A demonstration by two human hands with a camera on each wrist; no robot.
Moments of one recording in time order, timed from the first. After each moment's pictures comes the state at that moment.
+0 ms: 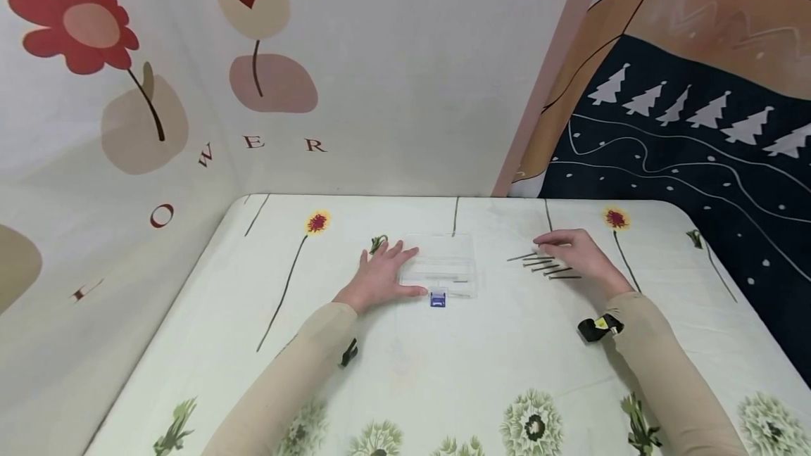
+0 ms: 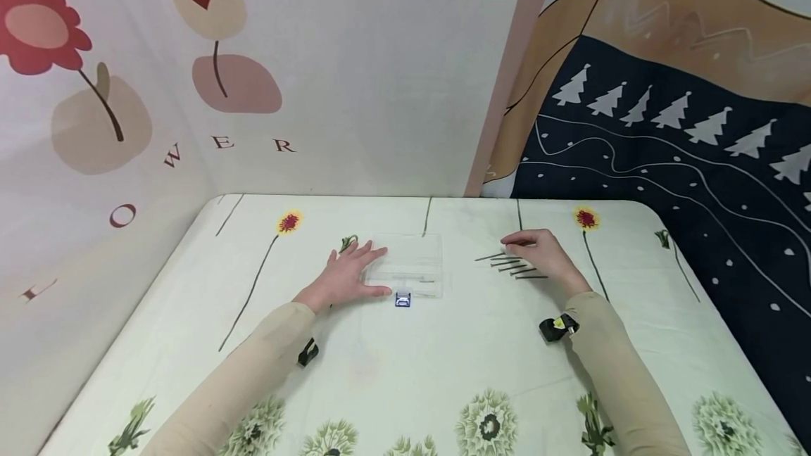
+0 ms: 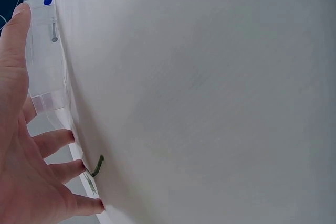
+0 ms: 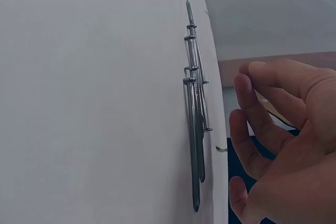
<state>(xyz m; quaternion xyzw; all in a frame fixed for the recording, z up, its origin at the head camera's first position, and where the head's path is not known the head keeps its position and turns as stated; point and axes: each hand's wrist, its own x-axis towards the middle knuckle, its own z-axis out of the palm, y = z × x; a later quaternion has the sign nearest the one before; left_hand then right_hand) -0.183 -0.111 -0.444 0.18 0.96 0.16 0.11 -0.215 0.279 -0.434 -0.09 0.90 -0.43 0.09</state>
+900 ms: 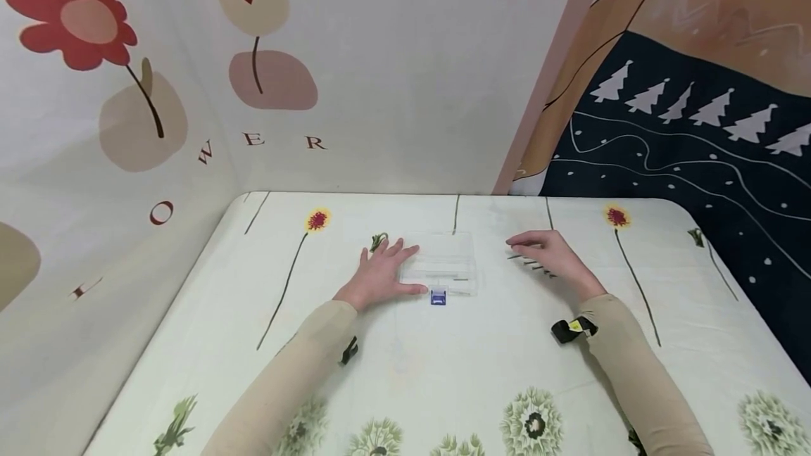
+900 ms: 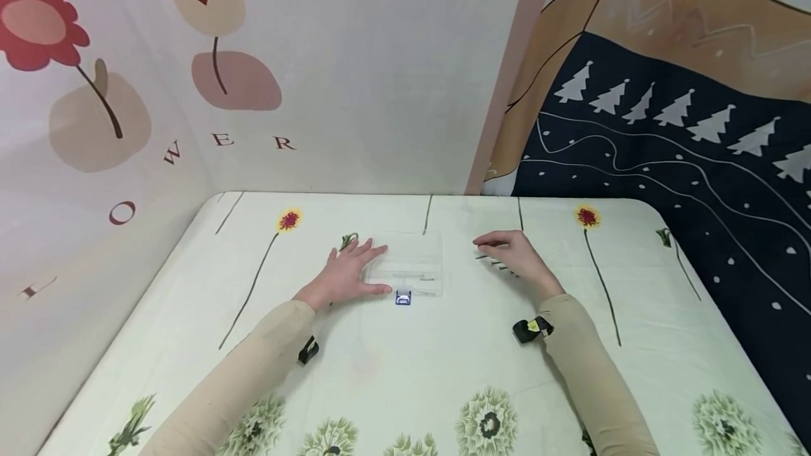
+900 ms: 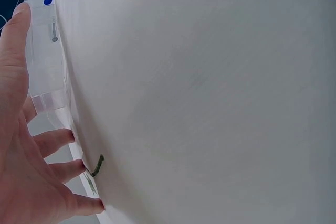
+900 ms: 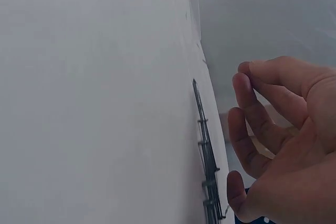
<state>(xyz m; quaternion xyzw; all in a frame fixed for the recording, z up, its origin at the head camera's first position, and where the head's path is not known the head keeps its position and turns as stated) -0.183 -0.113 -0.446 0.18 0.96 0.16 0.11 -0.218 0.240 -0.447 -0.14 0.87 -0.46 0.09</state>
